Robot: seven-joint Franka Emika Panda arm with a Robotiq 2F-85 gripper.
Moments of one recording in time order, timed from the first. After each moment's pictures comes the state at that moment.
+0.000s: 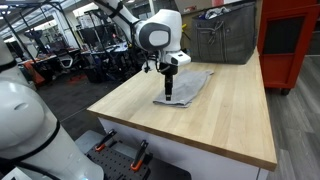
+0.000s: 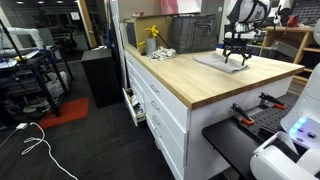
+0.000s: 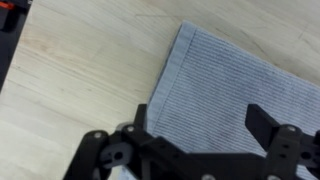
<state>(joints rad) -0.17 0.09 -0.21 -2.45 0.23 2.39 0.58</state>
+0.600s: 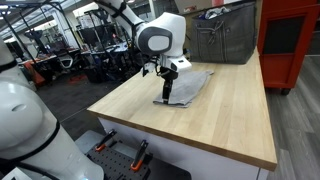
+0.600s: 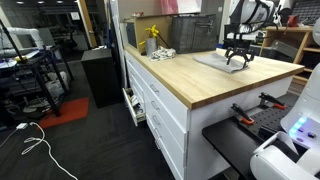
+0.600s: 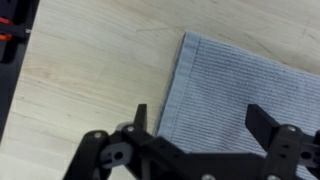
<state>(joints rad) -0.19 0.09 -0.22 -2.48 0.33 2.39 0.58</state>
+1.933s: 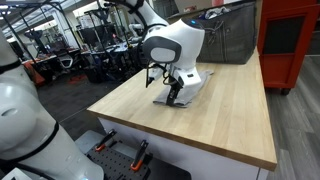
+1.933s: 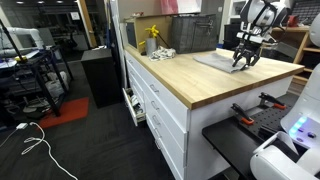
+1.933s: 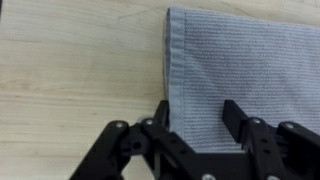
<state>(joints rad) -0.28 0.13 -0.26 -2.48 0.69 2.39 0.38</state>
